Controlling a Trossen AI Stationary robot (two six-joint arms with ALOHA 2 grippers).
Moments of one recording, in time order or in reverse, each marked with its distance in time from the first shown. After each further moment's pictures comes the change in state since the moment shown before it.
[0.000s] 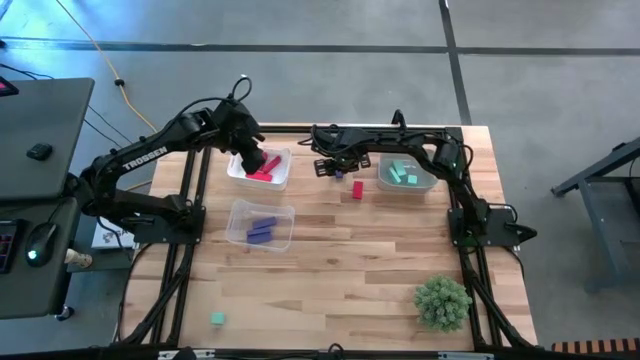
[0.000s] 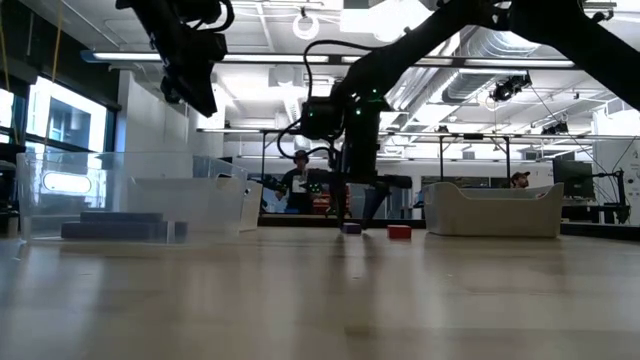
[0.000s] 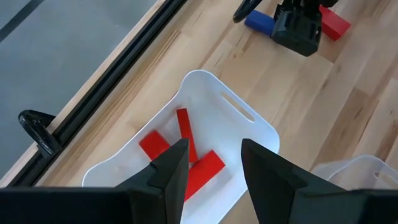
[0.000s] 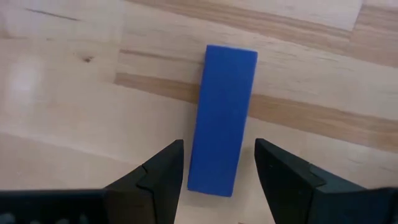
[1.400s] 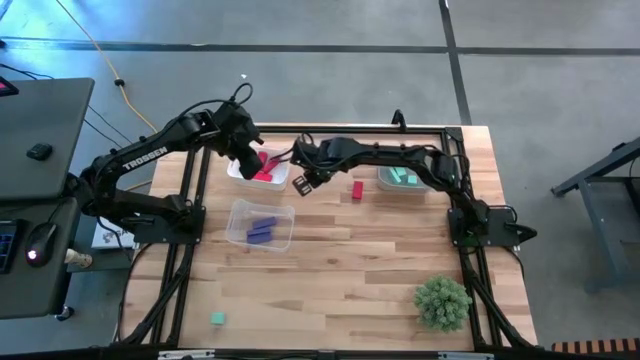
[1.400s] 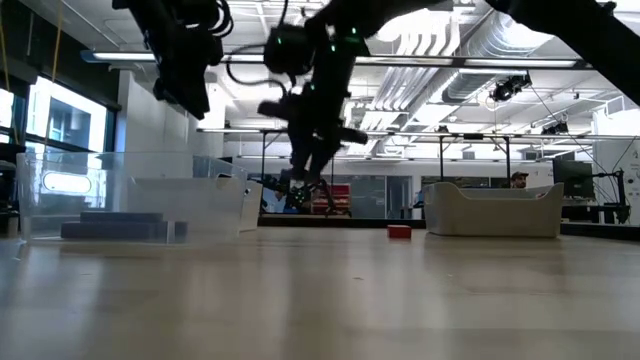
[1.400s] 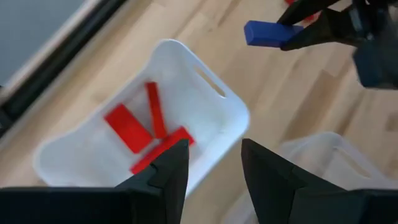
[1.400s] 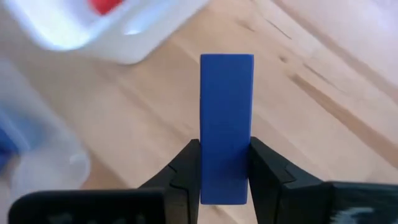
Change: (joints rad) left arm 0.000 0.001 0.000 -0.082 0.104 -0.063; right arm 0.185 0.002 0.267 -0.084 0.025 -0.299
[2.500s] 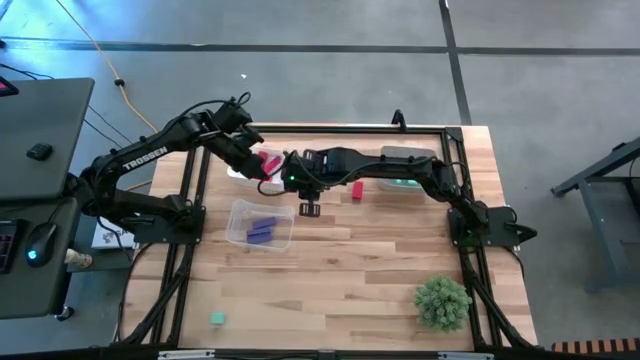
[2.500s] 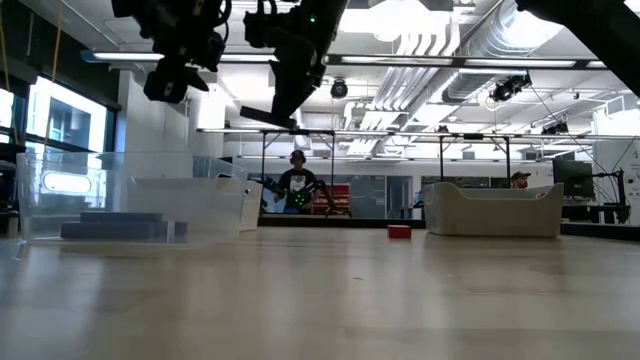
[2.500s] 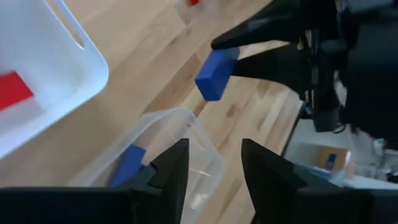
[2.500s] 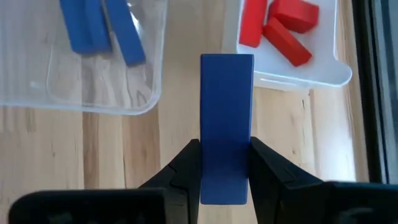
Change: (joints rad) left arm 0.000 0.000 0.000 -0.016 0.494 -0.369; right arm 0.153 0.000 0.246 -0.139 0.043 -0.730
